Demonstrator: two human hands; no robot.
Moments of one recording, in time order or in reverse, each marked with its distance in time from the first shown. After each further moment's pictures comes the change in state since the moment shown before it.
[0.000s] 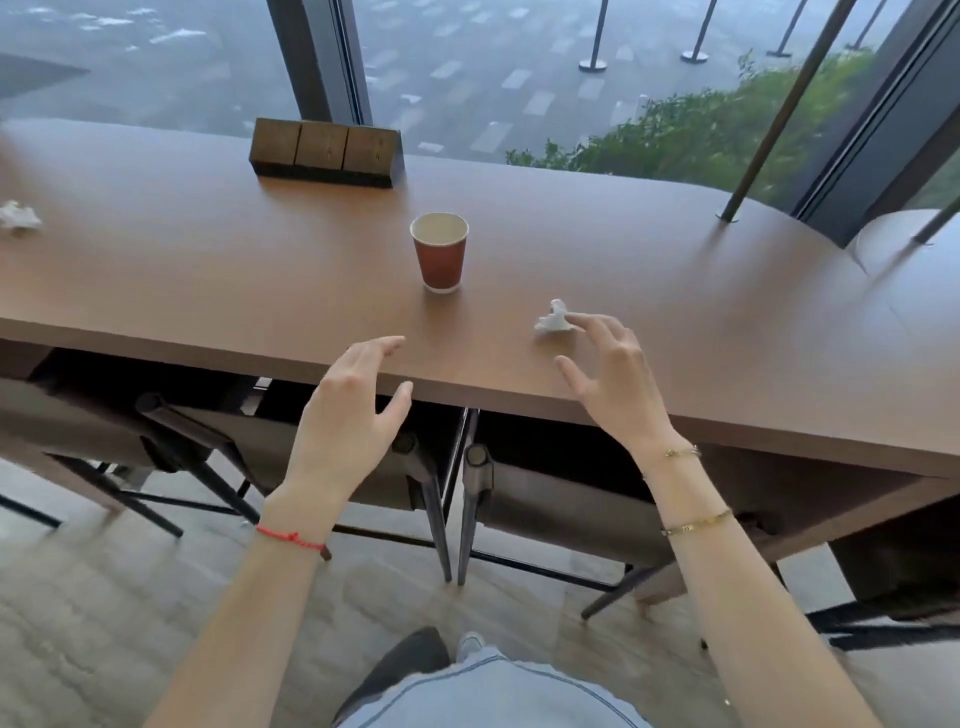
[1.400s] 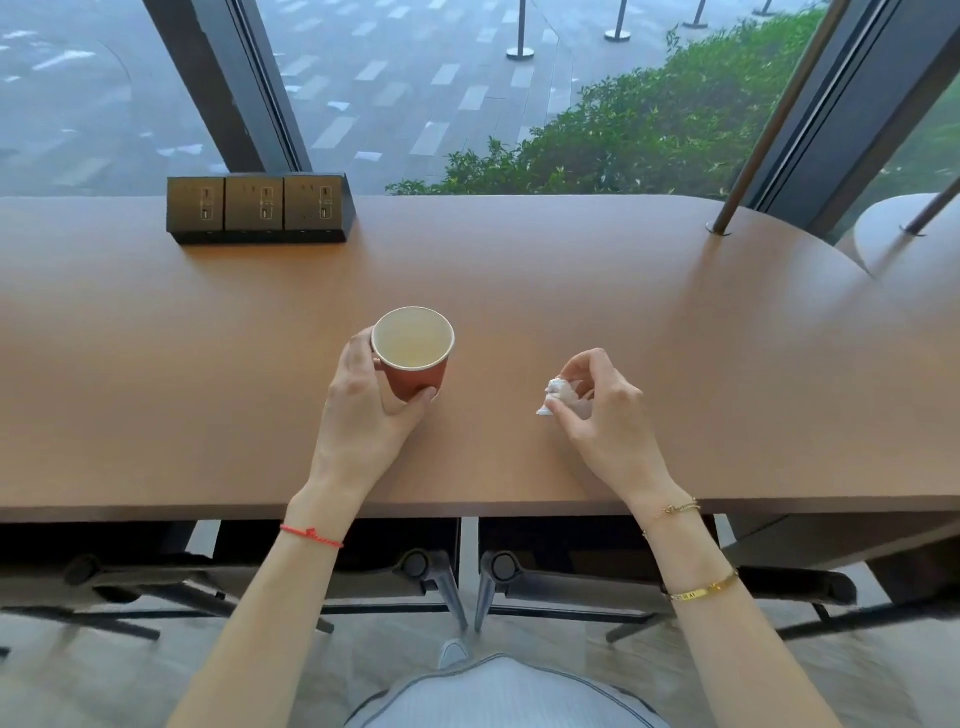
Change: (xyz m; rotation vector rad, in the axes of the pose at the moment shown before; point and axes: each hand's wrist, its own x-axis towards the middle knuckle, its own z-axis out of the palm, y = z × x) left_hand 0.147 -0.053 0.053 -0.277 0.009 -0.021; right_hand 0.065 0.006 0.051 0.139 0.151 0.176
